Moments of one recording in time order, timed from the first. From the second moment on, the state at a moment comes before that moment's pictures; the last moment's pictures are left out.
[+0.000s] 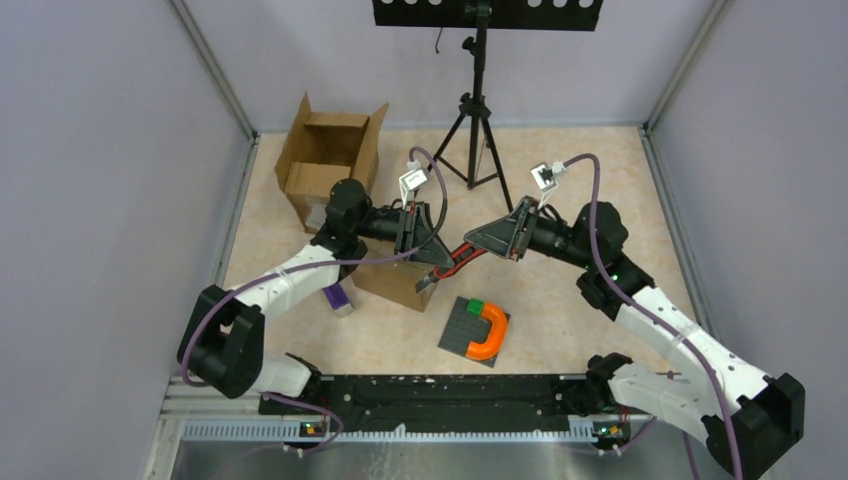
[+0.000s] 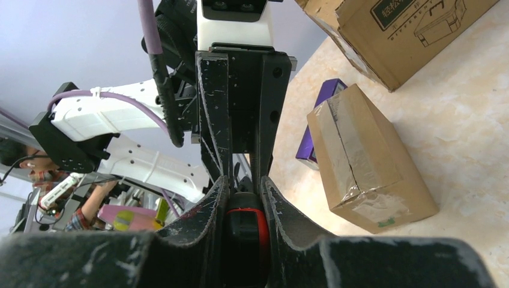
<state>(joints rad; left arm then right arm) -0.52 1.39 0.85 0.67 1.30 -1.02 0.57 0.92 0.76 0.20 -0.57 0.80</state>
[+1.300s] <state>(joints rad) -0.53 1.39 0.93 0.68 1.25 -1.03 0.65 0.94 0.80 0.23 -0.49 0.77</state>
